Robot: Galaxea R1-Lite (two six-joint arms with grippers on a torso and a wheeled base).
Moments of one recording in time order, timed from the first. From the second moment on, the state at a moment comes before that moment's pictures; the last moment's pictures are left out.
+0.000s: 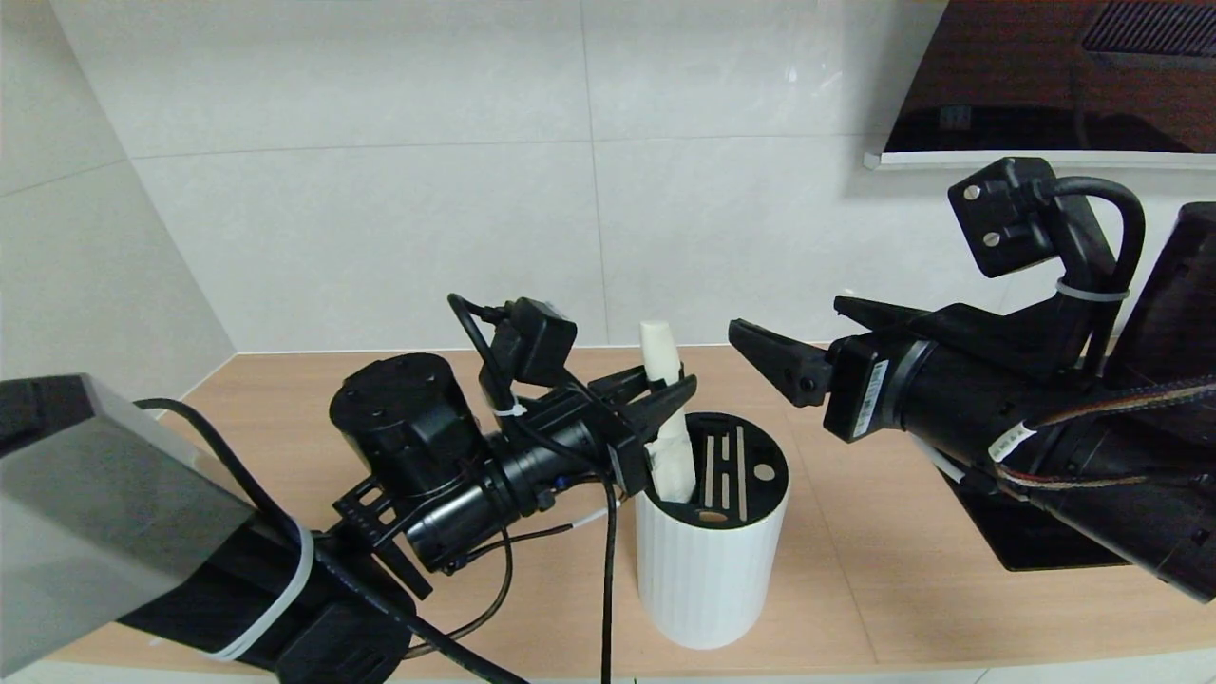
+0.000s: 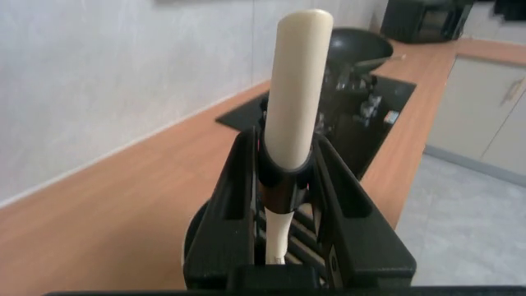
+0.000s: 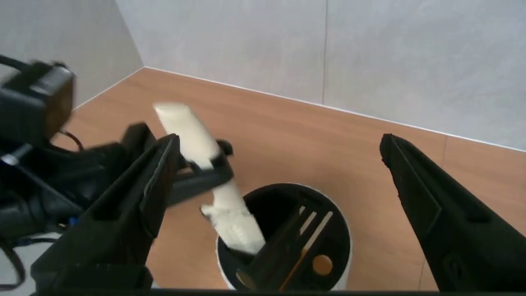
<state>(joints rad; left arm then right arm) -0.64 1.97 -0.68 -1.45 -0.32 -0.10 0.84 1.51 -0.81 -0.73 -0.30 0.08</state>
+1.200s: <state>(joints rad) -0.66 2.01 -0.68 -1.55 -0.25 -0.10 0.84 1.51 -0.80 -0.74 -0.30 0.08</state>
